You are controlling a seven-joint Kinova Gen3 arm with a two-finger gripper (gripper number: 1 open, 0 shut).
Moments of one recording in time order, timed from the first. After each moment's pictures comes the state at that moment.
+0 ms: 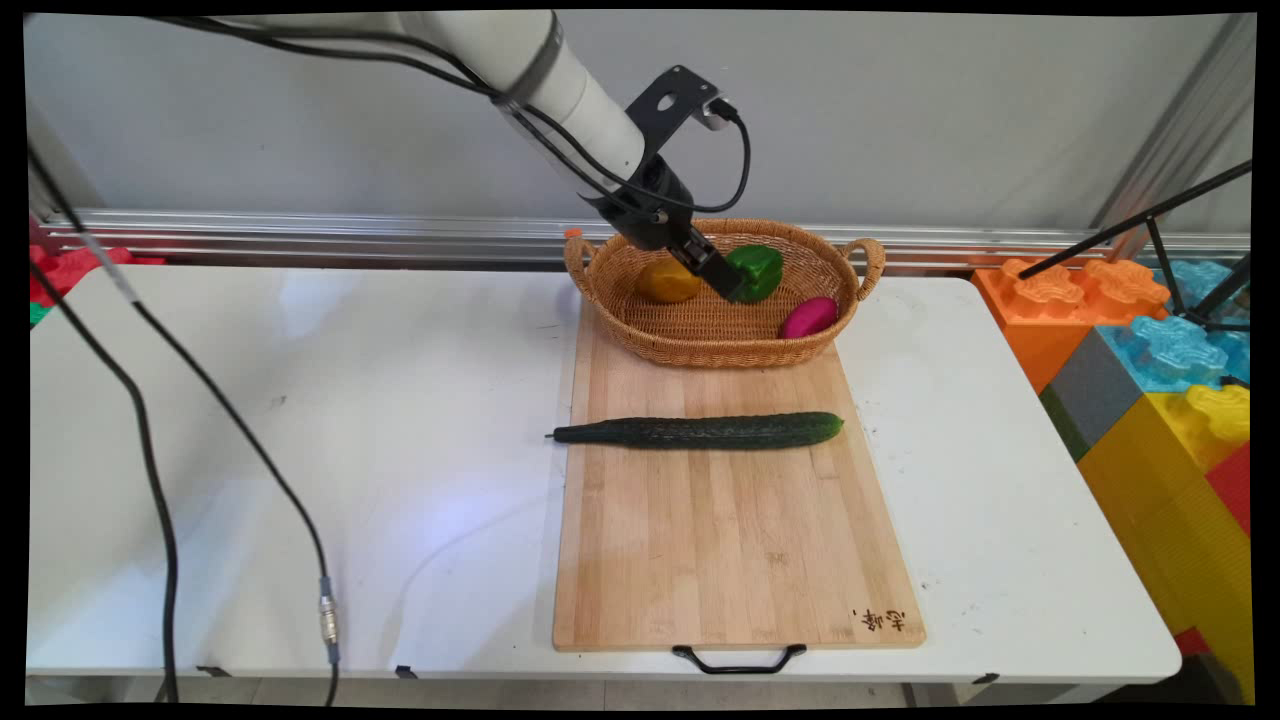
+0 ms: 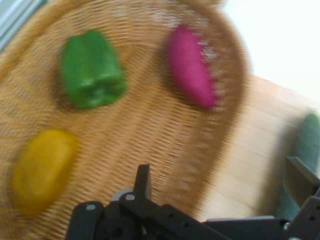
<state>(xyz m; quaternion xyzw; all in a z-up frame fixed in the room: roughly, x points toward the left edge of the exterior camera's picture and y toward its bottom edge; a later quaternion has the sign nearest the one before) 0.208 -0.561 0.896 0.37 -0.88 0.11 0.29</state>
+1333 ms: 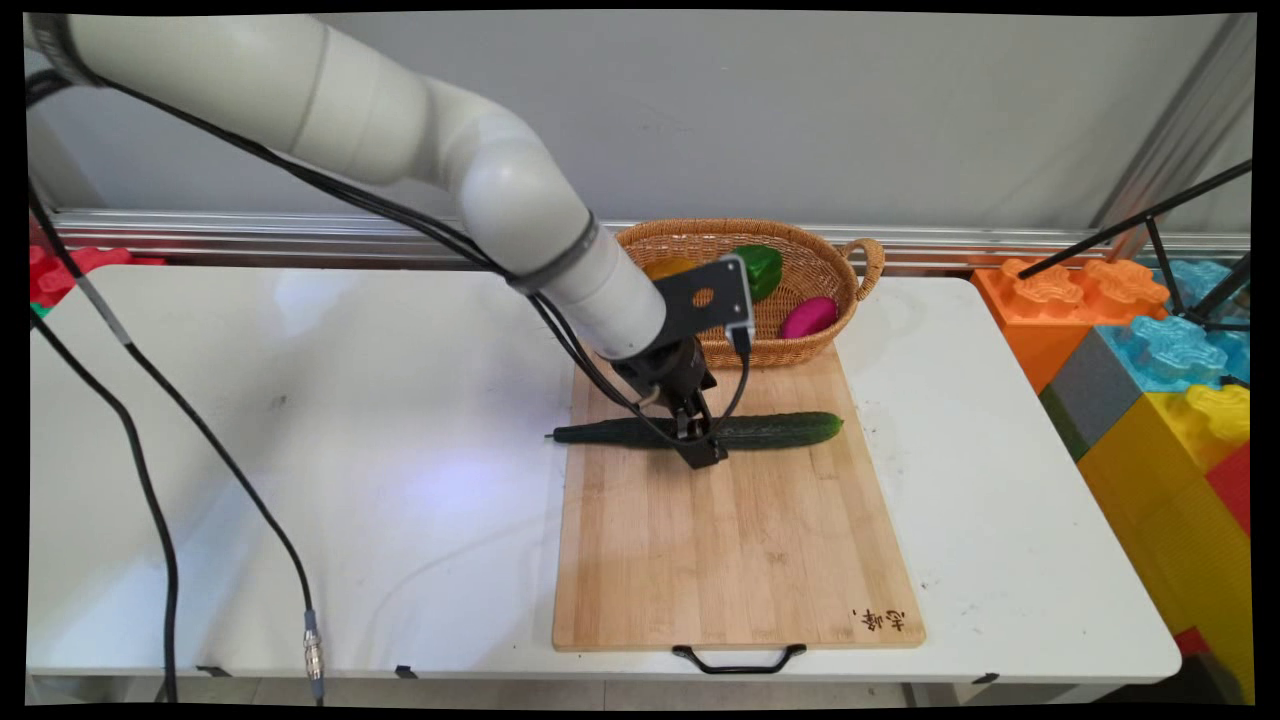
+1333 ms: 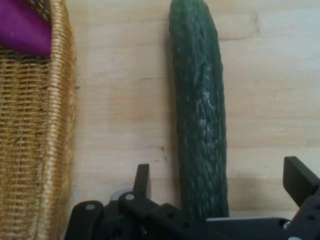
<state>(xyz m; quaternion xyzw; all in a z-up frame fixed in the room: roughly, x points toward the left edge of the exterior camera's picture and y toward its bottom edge) 0.155 -0.485 0.801 0.15 -0.96 0.12 0.22</state>
